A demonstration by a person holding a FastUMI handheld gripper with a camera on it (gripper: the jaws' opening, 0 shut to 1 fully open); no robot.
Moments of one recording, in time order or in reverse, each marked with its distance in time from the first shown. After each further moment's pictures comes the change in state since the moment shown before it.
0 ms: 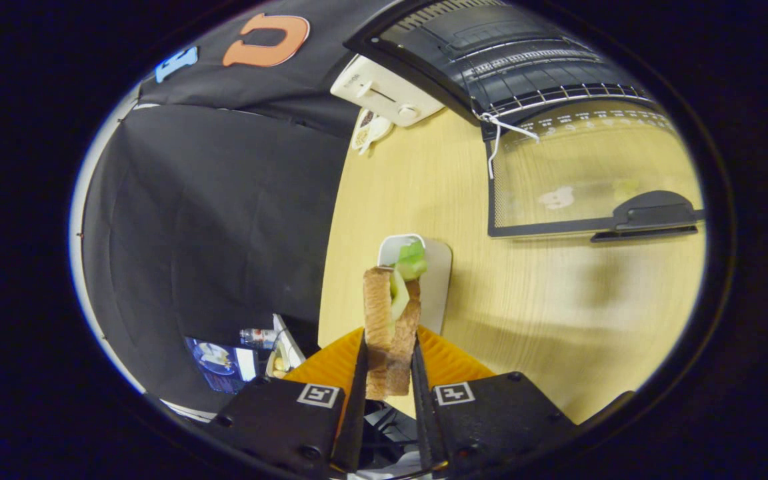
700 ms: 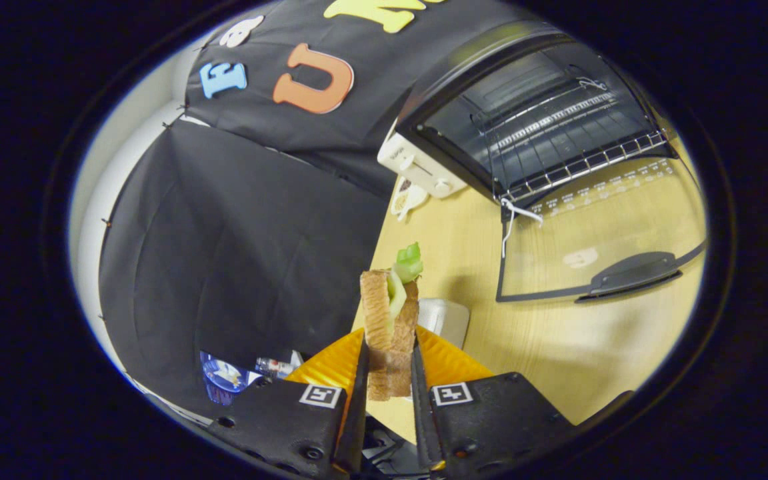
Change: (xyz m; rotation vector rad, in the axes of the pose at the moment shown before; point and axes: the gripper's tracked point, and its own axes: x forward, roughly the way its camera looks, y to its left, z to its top) arm -0.042 0.022 0.058 -0.081 -0.352 0.171
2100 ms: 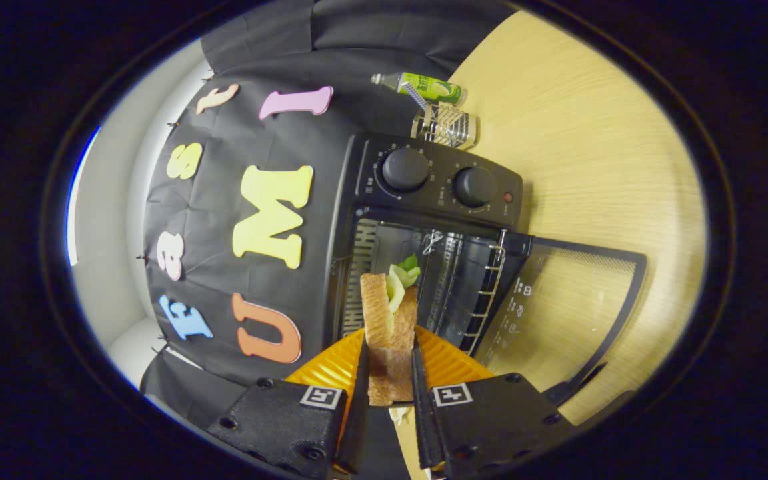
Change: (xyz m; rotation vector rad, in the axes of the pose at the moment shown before) arm -0.110 -0.134 0.190 0.534 -0.981 -0.074
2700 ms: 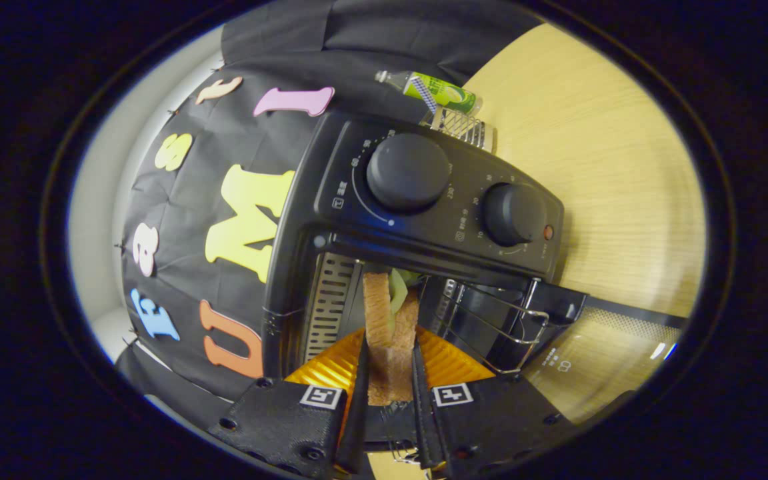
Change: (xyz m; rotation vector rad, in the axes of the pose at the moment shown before) arm 0.070 -0.015 0.021 -0.144 -0.057 -0.058
